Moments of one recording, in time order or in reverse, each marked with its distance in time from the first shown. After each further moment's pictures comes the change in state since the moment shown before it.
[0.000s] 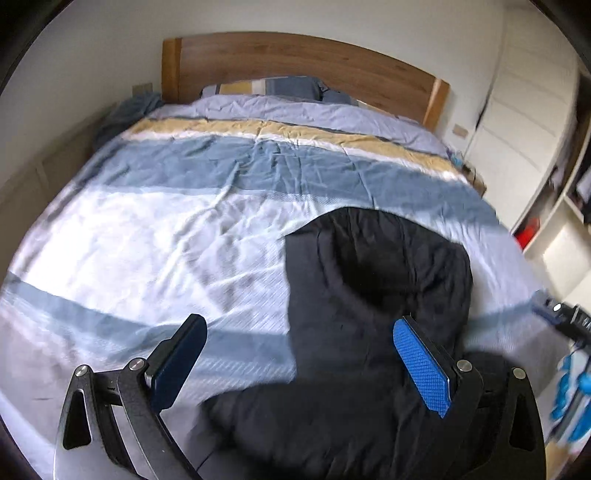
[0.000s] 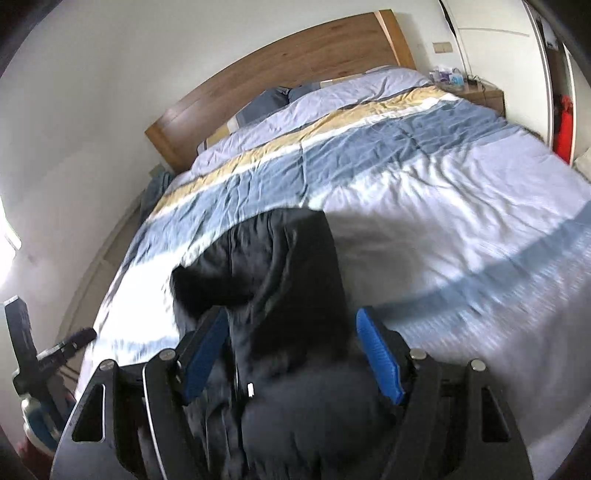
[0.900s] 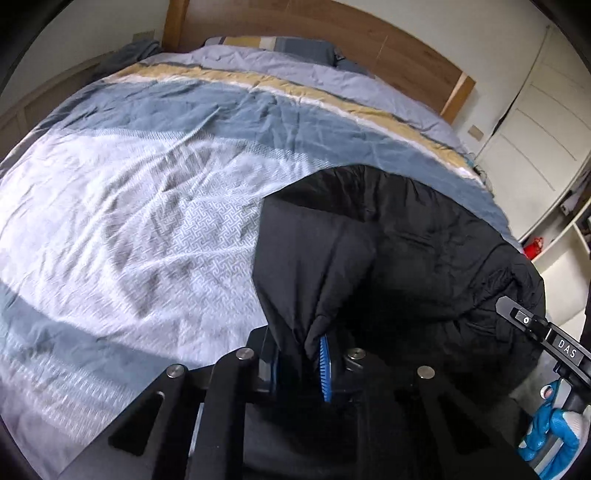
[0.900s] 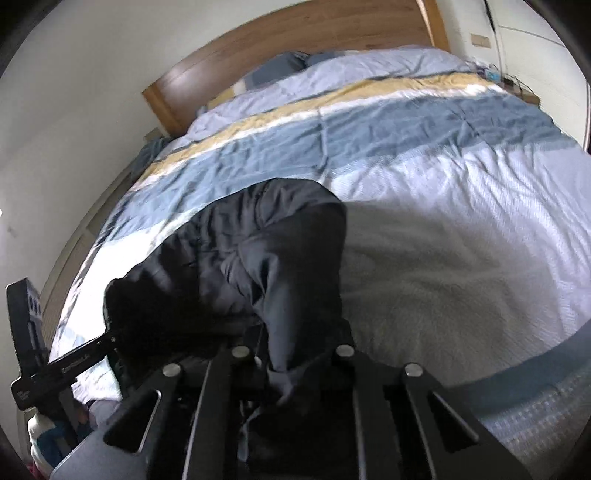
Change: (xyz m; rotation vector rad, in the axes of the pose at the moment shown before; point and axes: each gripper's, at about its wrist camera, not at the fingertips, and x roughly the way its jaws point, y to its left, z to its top) left arm 0.117 -0.009 -0.001 -0.114 0.094 -0.054; right arm 0.117 0.028 0.011 -0.136 0.104 -0.001
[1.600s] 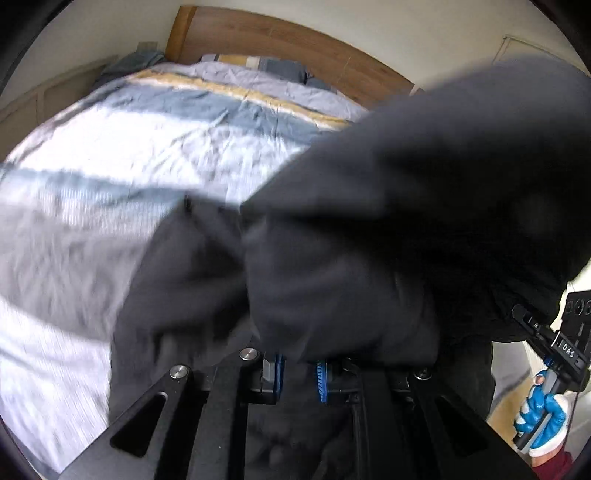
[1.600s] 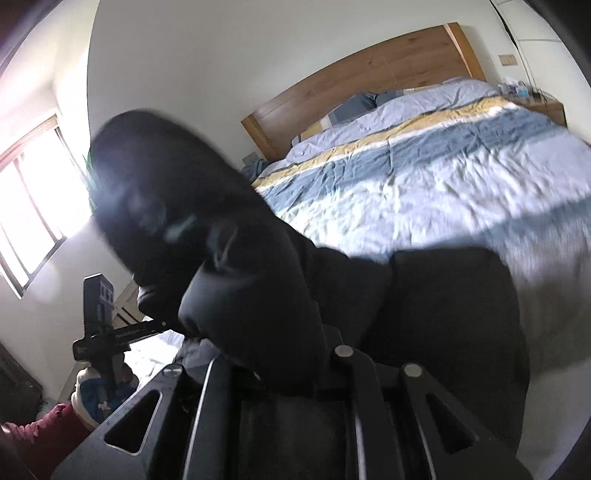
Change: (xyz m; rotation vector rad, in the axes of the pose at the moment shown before) left arm -0.205 0.028 -0.207 0.004 -0.047 -0.144; right arm -0.231 0.000 -0.210 -0.028 -0.137 0.320
